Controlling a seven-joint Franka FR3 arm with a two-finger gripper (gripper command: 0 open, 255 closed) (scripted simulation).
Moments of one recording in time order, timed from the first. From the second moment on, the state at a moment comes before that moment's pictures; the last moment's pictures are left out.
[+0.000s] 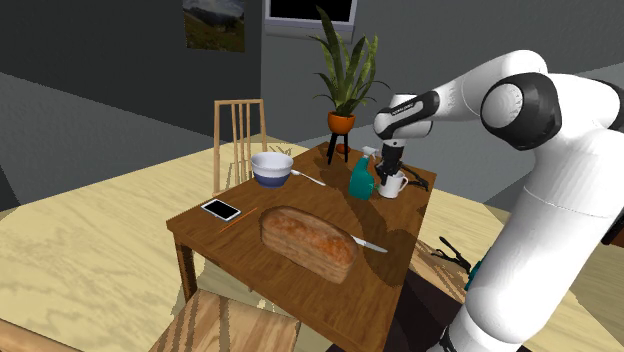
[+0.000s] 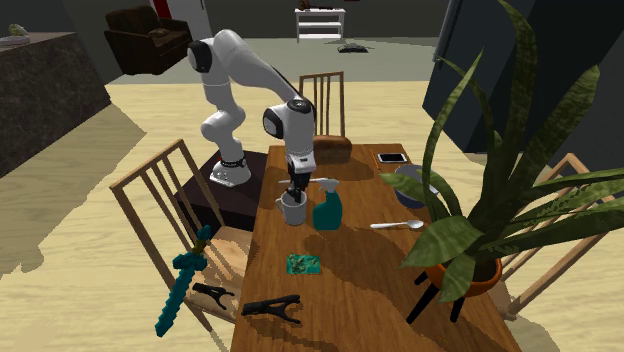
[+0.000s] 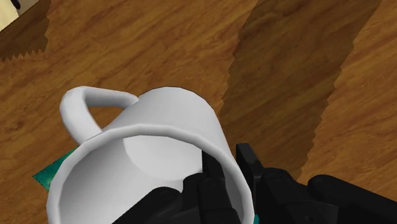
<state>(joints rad) -0.12 0.05 -0.47 -2.07 -0.05 2.13 -0.31</state>
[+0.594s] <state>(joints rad) -0.12 0.01 -0.47 -1.99 -0.06 2.02 -0.31</state>
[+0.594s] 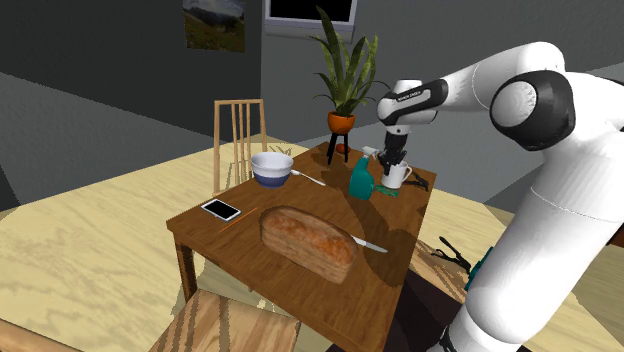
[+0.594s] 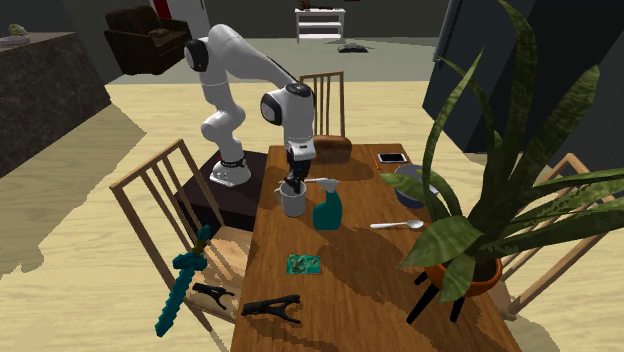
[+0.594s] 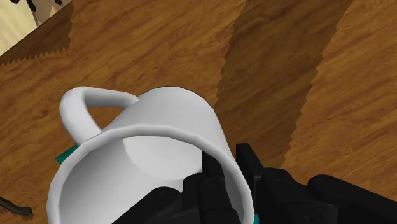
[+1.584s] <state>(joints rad) -0.08 -0.05 -0.42 -1.89 -0.09 1.86 -0.23</state>
